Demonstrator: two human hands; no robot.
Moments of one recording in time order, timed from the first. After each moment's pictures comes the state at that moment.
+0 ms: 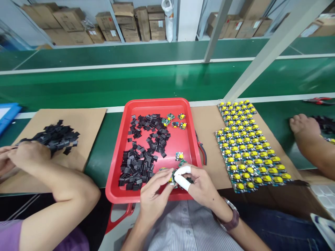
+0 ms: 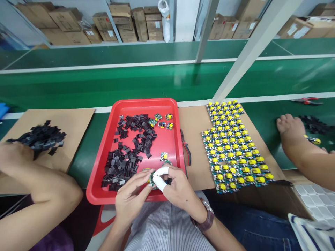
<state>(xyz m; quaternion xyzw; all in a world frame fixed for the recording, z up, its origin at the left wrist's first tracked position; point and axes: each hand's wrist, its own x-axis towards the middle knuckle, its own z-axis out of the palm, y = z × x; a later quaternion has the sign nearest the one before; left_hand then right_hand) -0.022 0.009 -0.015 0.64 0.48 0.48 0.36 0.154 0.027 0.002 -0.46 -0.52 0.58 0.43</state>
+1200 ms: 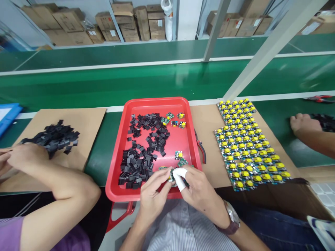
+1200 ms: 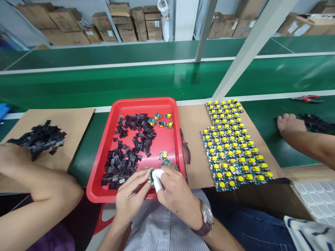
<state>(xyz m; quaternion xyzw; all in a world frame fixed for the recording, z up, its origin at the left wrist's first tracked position) -0.024 0.010 -0.016 0.67 0.48 0.47 0.33 0.153 0.016 0.005 -0.47 -0.76 0.27 0.36</state>
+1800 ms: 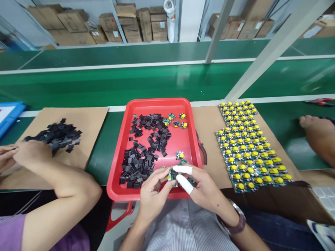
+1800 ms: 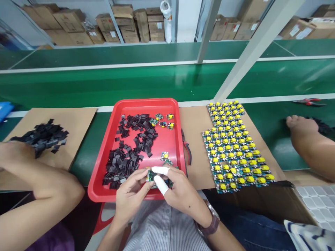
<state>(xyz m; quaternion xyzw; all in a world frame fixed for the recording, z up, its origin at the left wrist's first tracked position) -0.021 0.009 -0.017 0.55 0.49 0.50 0.45 0.163 0.019 0.010 -0.46 -0.62 0.51 0.38</state>
